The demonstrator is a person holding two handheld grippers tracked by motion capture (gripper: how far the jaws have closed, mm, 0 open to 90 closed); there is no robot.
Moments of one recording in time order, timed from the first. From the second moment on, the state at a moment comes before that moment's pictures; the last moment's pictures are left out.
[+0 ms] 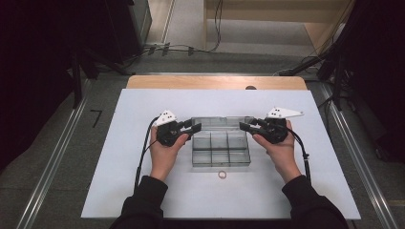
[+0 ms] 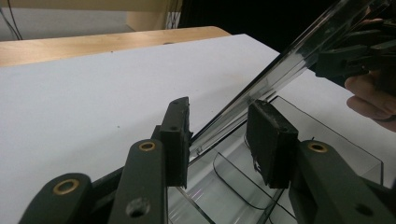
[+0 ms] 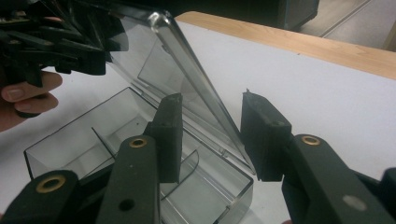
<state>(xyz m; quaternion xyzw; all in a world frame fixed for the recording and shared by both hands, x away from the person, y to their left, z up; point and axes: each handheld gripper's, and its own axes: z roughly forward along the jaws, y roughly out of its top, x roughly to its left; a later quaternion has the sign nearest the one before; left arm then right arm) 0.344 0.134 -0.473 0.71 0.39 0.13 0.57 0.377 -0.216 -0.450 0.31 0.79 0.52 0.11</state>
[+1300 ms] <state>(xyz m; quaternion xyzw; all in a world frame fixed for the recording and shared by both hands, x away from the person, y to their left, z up) 0.330 0.133 -0.472 0.71 0.39 0.07 0.58 0.353 -0.222 -0.448 0.33 0.79 0.51 0.09</state>
